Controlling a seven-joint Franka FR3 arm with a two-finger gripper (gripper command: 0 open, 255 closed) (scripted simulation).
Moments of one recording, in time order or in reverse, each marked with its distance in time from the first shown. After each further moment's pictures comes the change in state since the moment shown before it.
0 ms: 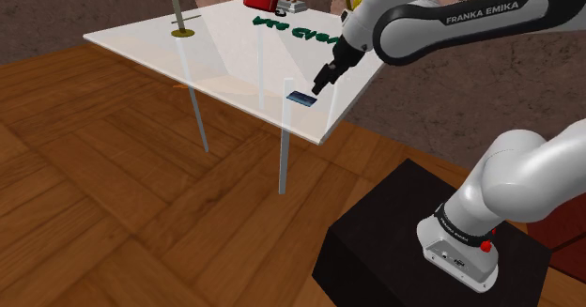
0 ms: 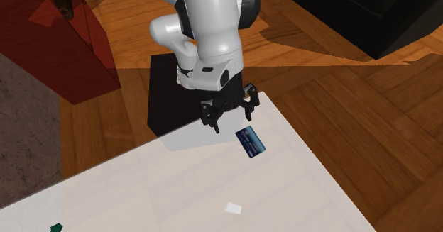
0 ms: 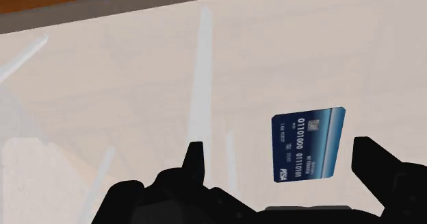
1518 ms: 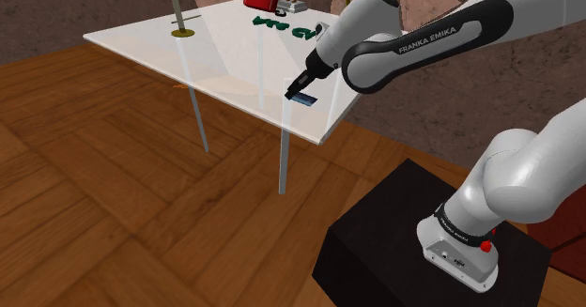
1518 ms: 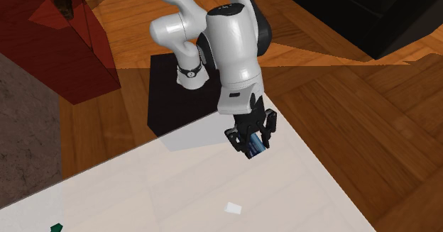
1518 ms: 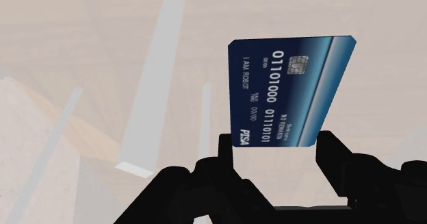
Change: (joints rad) arm 0.053 0.217 0.021 0.017 0.017 0.379 -0.068
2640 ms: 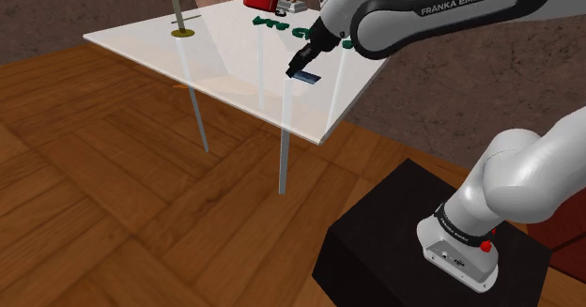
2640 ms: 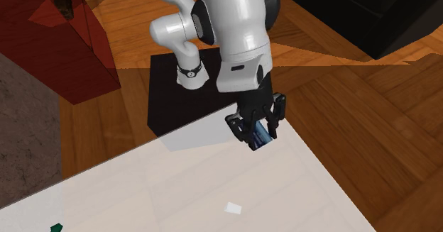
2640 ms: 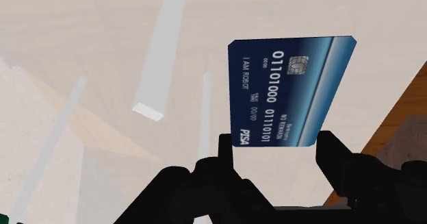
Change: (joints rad) arm -0.006 -0.081 -0.002 0.120 -0.009 -0.200 0.009
